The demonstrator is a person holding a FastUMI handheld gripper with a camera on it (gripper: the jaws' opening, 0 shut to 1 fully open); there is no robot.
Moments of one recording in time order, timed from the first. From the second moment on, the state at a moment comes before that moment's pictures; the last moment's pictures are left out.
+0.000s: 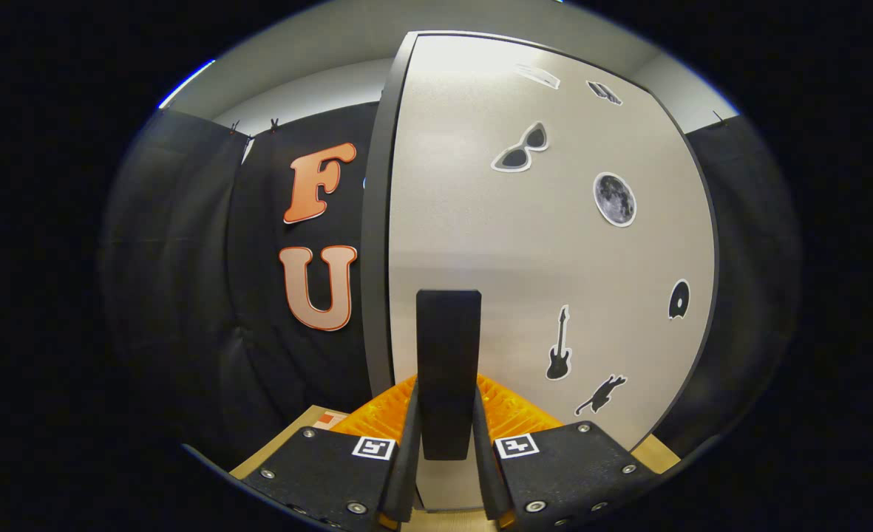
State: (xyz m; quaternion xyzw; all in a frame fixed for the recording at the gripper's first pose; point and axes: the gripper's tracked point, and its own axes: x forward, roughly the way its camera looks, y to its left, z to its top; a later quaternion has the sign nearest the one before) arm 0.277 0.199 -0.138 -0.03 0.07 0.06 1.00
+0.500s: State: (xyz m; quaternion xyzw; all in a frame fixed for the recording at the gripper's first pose) arm 0.267 0.198 -0.138 -0.05 0.07 0.09 0.99
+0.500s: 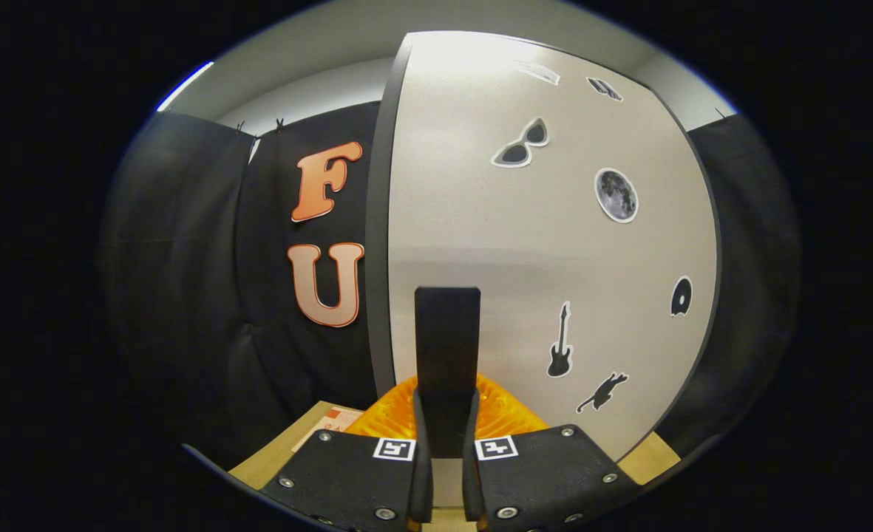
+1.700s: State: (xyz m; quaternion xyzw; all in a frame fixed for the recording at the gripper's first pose) arm 0.163 0.089 -0.111 -0.06 0.07 0.11 0.99
